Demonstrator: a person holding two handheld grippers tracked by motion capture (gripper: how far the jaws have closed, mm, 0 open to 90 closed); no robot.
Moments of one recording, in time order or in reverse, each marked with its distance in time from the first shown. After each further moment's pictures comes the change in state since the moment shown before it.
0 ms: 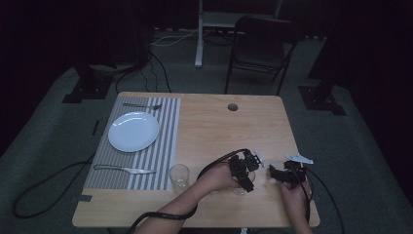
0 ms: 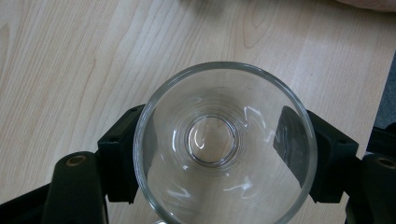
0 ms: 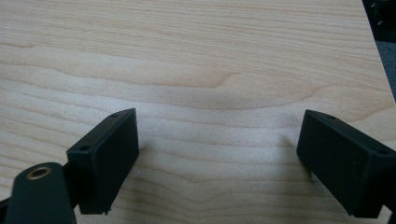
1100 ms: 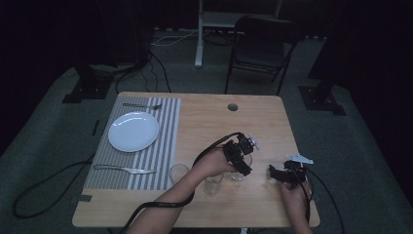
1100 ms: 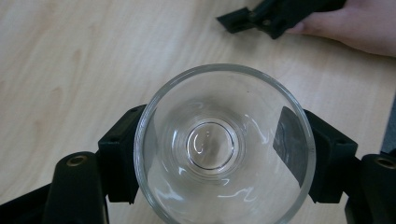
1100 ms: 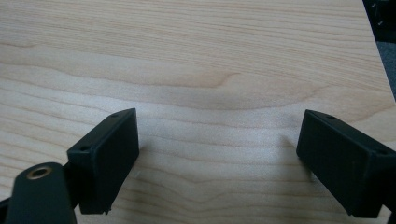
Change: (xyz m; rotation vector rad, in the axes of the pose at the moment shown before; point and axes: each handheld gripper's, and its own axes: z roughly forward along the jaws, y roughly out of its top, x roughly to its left) left arm 0.041 0.002 -0.037 -0.083 0.037 -0.067; right arm 0.000 0.000 0.000 0.000 0.001 -0.005
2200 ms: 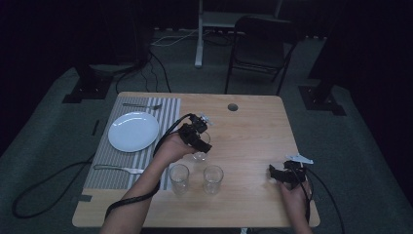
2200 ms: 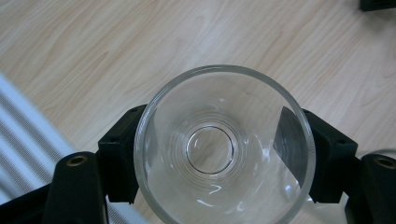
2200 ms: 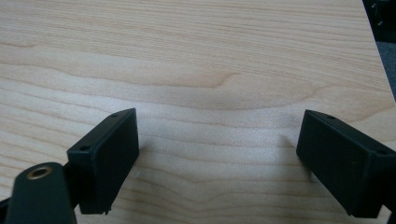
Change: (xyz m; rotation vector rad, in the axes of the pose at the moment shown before) left arm 0.086 -0.087 -0.055 -0.022 0.157 -0.272; right arm 0.000 0.000 0.000 0.000 -0.001 0.002
